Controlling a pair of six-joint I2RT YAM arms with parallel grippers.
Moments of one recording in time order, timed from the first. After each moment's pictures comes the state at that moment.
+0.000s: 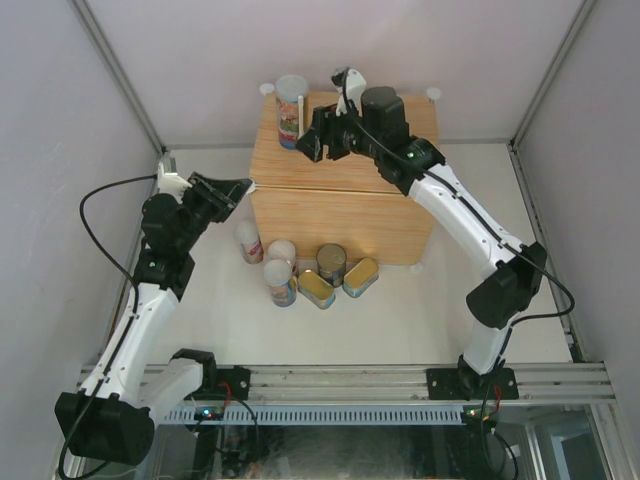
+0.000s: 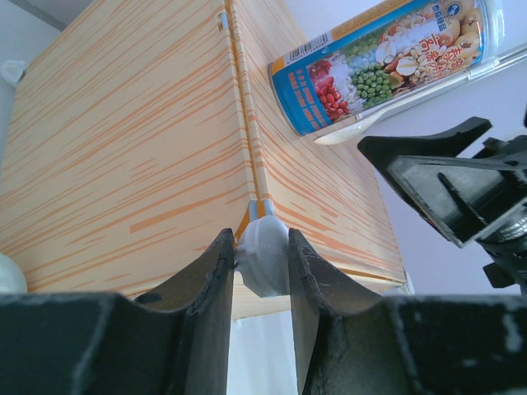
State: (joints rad) left arm -0.13 0.93 0.83 0.07 0.27 -0.98; right arm 0.60 1.78 1.94 -0.39 -0.28 0.31
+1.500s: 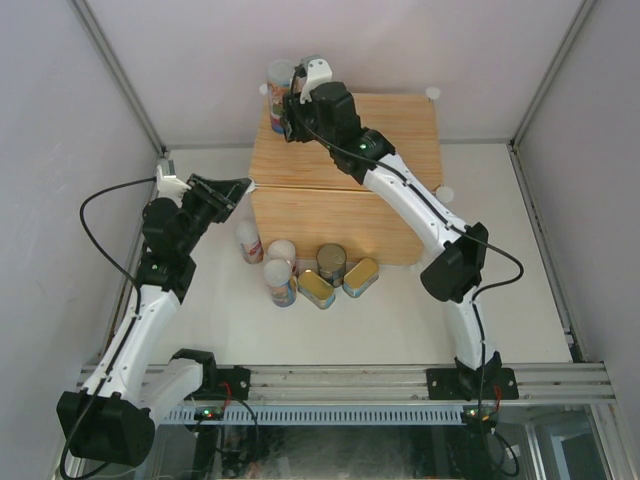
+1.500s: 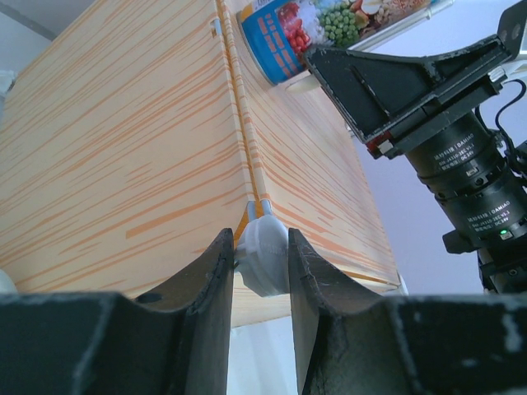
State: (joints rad) left arm -0.13 0.93 0.78 0.15 0.27 -1.00; right arm 0.69 2.13 2.34 -0.41 0.10 0.17
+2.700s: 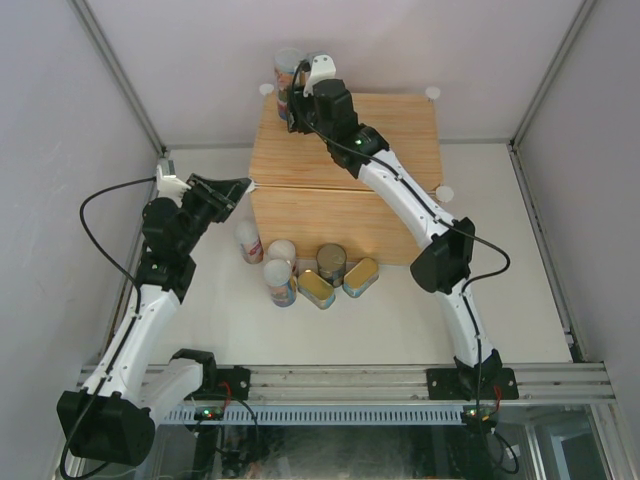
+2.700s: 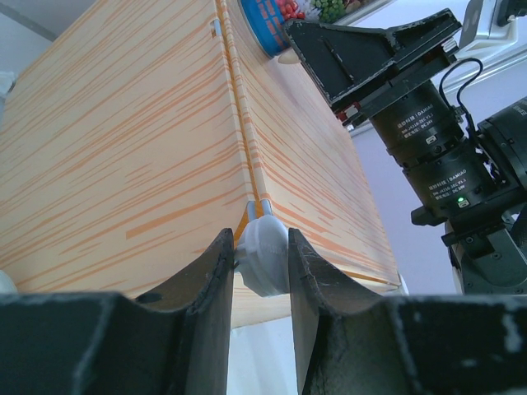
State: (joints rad) left arm -0.13 0.93 0.79 0.15 0.27 -1.00; right arm 0.65 2.26 2.47 -0.38 0.18 0.17
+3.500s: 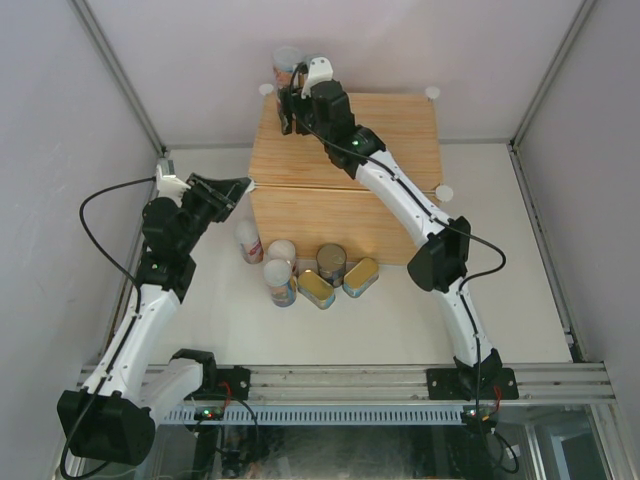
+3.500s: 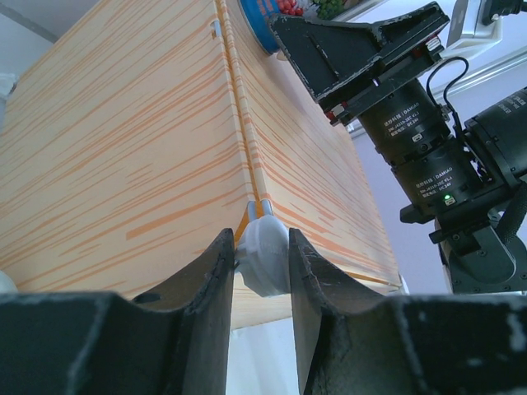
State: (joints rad) left arm -0.13 0.93 0.79 0.15 0.27 -1.00; right arm 0.65 2.29 2.50 -0.37 0.18 0.17
